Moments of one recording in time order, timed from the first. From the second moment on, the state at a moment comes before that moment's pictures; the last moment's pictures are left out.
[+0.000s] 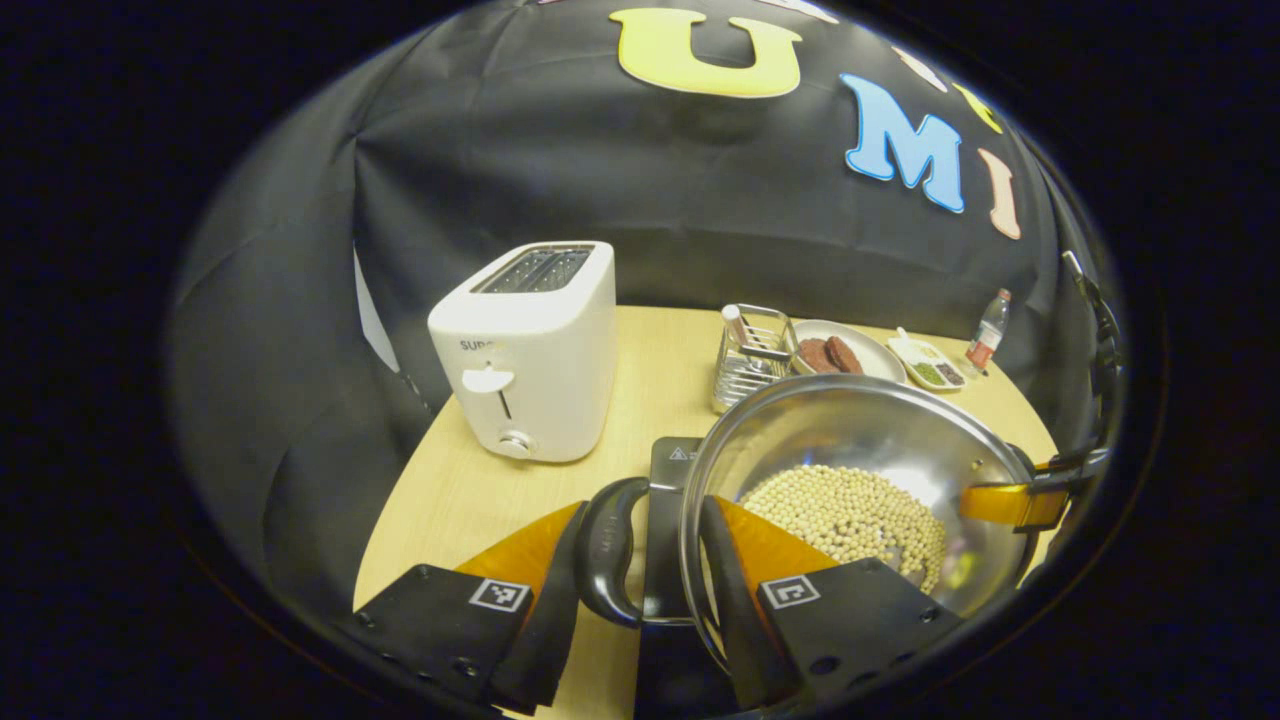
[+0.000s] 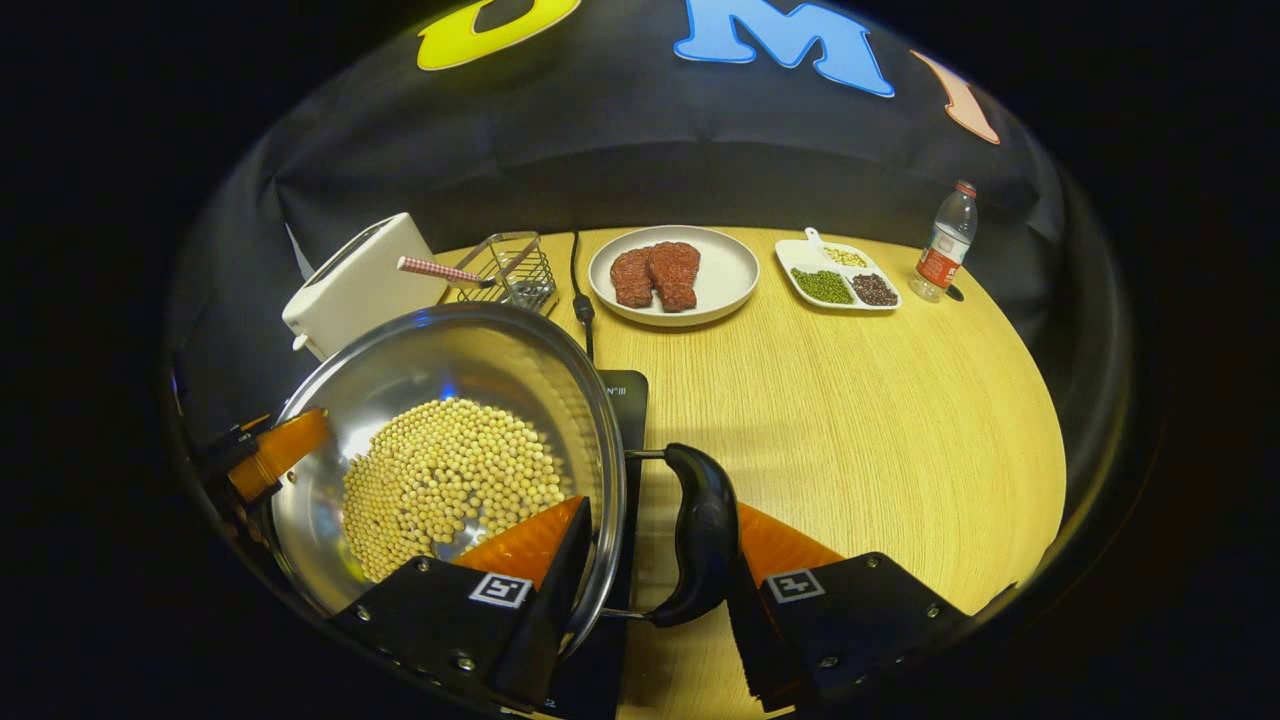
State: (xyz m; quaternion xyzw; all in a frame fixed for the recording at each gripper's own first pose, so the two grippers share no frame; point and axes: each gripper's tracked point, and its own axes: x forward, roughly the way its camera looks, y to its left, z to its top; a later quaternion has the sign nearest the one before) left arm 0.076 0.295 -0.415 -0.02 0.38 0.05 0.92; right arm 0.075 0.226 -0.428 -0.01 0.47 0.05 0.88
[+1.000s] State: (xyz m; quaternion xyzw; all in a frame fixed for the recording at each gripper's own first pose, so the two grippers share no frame) left arm 0.070 0.312 -0.350 -0.05 0.30 0.08 0.95; right arm 0.086 0.210 -0.390 -0.01 0.39 0.06 0.92
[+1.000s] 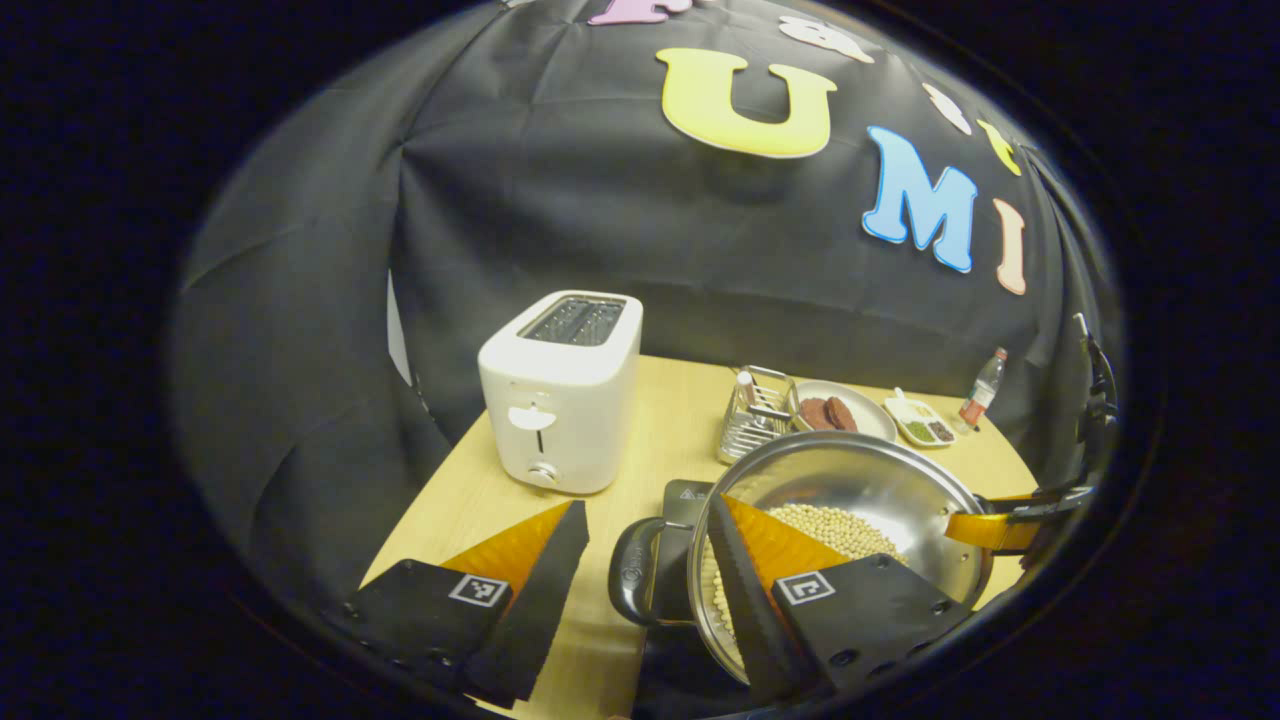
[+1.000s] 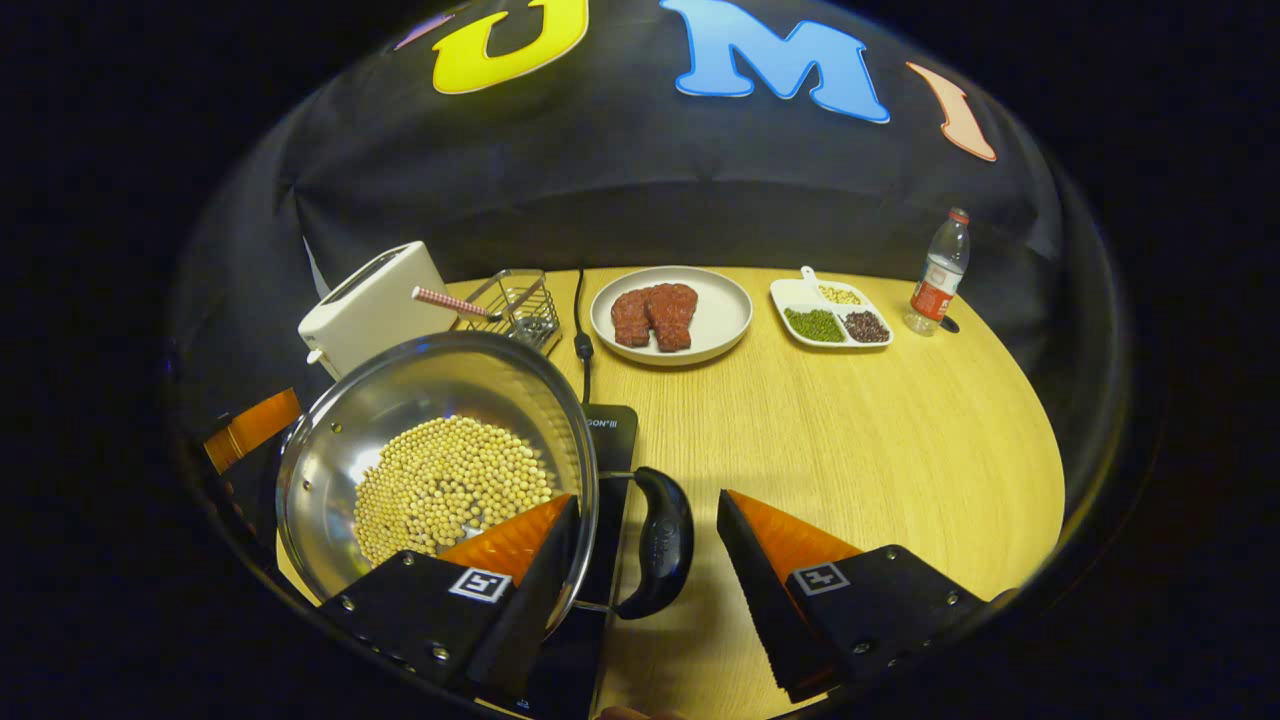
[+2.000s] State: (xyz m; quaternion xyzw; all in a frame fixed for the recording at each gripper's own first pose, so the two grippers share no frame) left arm 0.074 -0.046 -0.037 -0.04 0.06 -0.01 1.00; right arm 0.062 -0.006 -0.063 0.00 0.09 0.03 1.00
